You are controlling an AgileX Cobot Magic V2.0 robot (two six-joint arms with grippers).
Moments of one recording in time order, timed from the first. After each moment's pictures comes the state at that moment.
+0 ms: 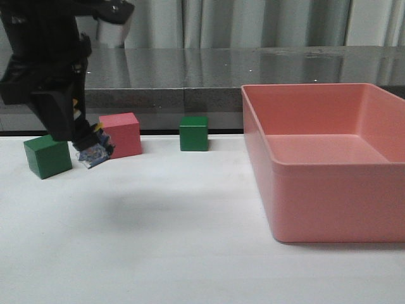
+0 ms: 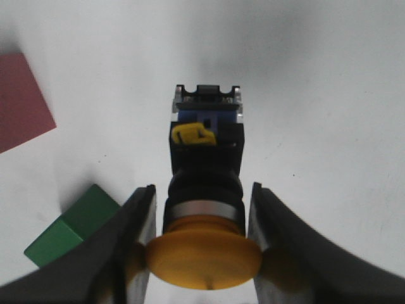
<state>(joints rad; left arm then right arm) -0.45 1.80 -1.44 0.10 1.09 1.07 0.02 0.38 -0.49 0.40 0.47 -0.54</state>
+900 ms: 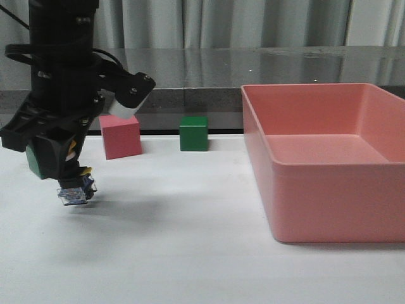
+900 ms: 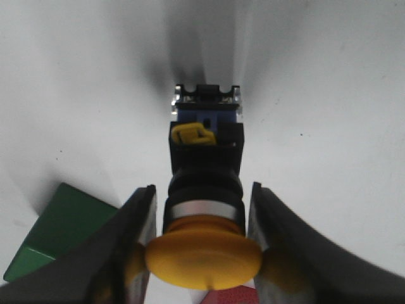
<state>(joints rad) -0.54 1.93 -1.45 0.35 1.15 1.04 0.02 0.38 -0.49 0.40 0.47 -0.54</state>
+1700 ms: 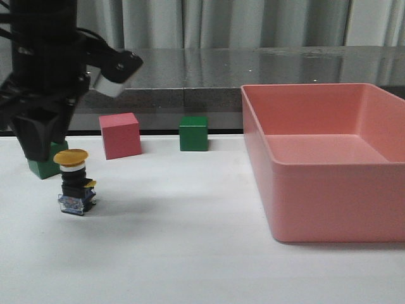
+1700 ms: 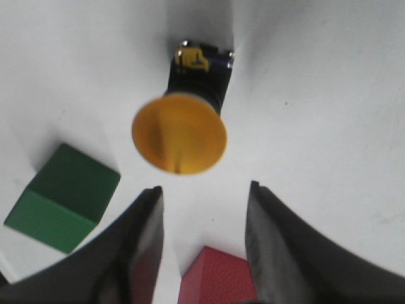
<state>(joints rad) -0.50 1.85 -1.45 0.33 1.21 1.04 0.02 0.38 -0.49 0.40 0.47 -0.54</state>
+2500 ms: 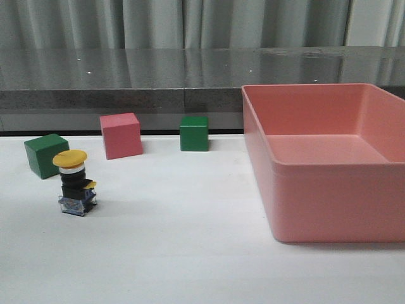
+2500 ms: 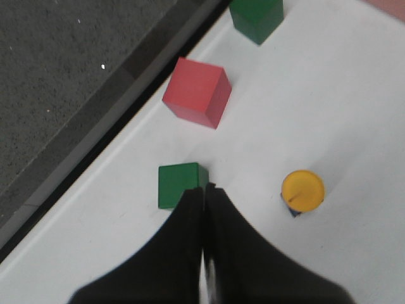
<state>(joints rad) -0.08 1.33 -1.32 -0.32 0.93 0.93 0.02 0.38 -0.49 0.40 0.47 -0.54</state>
